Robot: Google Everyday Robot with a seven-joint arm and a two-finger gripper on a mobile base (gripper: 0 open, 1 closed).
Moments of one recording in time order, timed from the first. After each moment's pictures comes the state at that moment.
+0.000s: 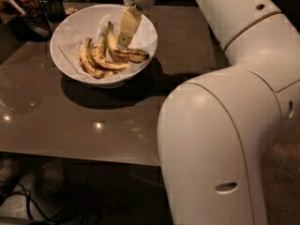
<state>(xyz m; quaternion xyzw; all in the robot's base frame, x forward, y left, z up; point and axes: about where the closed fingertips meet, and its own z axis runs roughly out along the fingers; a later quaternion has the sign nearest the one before) 0.660 0.046 0.960 -0.65 0.73 0.13 0.16</state>
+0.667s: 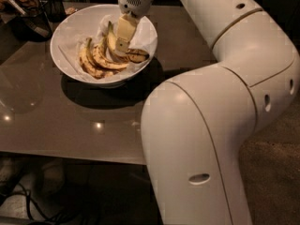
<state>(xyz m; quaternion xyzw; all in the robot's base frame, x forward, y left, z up) 0.671 0.054 0.935 -0.64 0.75 0.11 0.13</state>
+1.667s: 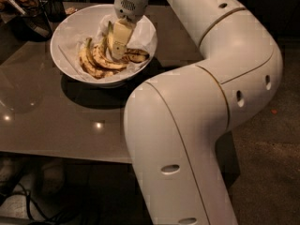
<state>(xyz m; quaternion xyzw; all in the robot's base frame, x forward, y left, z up) 0.681 0.061 0.917 -0.63 0.76 0.10 0.11</state>
